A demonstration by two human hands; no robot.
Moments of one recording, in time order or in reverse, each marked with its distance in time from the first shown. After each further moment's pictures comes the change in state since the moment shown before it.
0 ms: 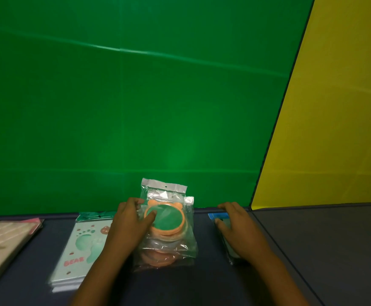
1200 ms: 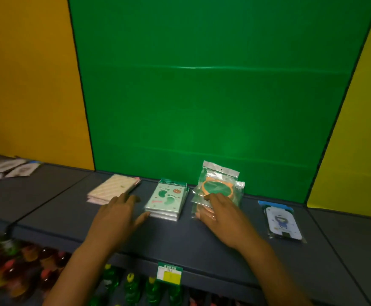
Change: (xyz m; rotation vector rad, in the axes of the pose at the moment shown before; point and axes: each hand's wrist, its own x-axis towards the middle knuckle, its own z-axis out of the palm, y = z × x) left_hand -0.189 -0.004 -0.148 0.775 0.089 -0.030; right_hand -0.084 -0.116 -0.004 0.088 -0.219 -0.483
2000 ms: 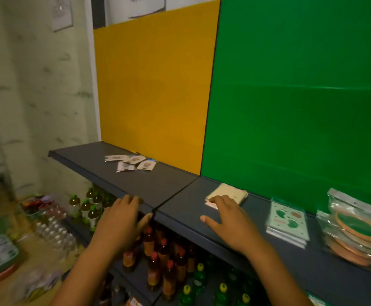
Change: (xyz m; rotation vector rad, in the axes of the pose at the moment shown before) left_hand -0.130 -0.268 -0.092 0.126 0.168 -0.289; right_hand 0.064 -0.285 0.098 0.093 -0.088 -0.311
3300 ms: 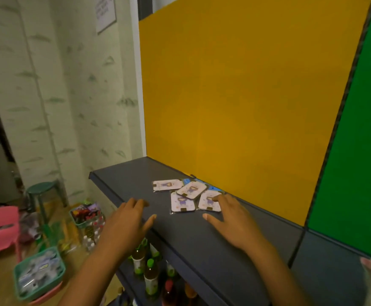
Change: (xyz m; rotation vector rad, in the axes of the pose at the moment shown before) left_hand 0.228 -0.271 0.067 0.071 0.013 -0.186; right_hand 0.361 -0.106 0.186 0.106 -0.040 -0.084
